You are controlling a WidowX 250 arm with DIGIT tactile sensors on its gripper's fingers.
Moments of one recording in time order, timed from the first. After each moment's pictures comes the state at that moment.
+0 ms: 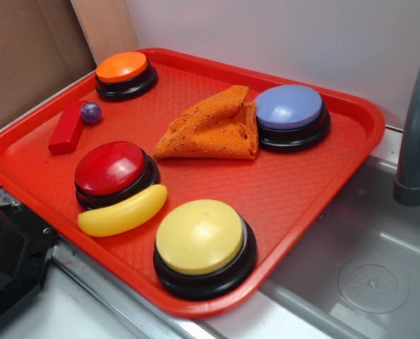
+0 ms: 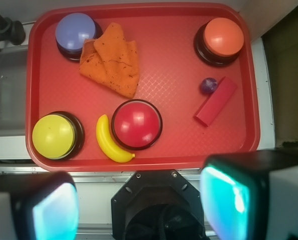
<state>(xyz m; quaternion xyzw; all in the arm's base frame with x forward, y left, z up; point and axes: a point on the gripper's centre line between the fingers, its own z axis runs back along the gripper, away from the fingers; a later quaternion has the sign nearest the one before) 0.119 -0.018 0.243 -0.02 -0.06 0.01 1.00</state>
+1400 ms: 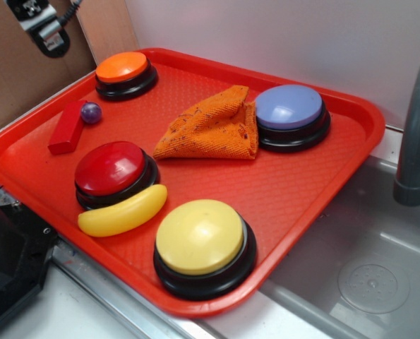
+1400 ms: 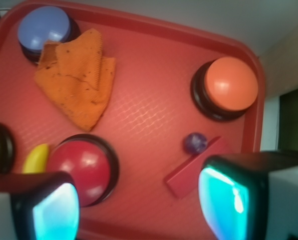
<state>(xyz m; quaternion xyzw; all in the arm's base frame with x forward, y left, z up) 0.181 0.045 0.159 0.01 -0.11 -0.13 0.99</state>
